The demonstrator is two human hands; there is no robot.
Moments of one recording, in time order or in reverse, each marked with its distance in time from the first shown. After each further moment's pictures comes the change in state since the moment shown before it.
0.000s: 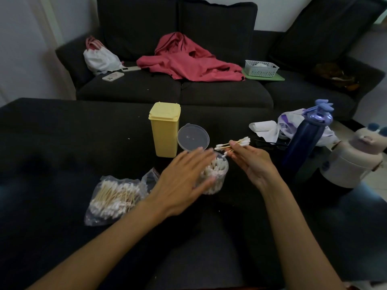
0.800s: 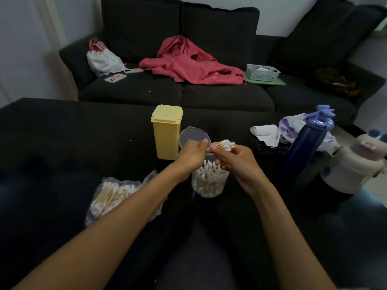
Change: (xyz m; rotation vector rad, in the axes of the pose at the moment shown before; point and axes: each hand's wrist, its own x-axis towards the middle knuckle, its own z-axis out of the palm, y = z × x) left_hand 0.070 0.006 -0.020 -0.809 0.011 -0.664; right_hand -0.003 0.007 0.027 -0.375 -0.165 -0.163
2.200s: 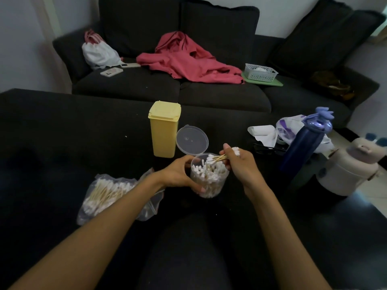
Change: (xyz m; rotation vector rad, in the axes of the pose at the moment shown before) left_hand 0.017 -0.069 -0.014 0.021 -0.399 0.058; right_hand 0.005 0.010 -0.005 -0.180 0.193 0.047
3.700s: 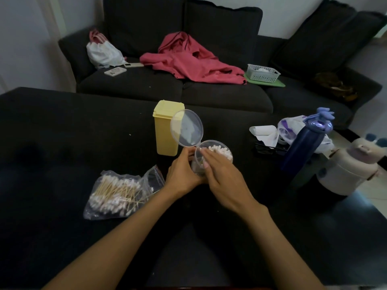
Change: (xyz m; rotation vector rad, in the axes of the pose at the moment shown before) left_hand -0.021 0.004 0.031 -0.022 0.496 0.168; right_hand -0.025 0.027 0.018 -0.768 -0.197 -0.646
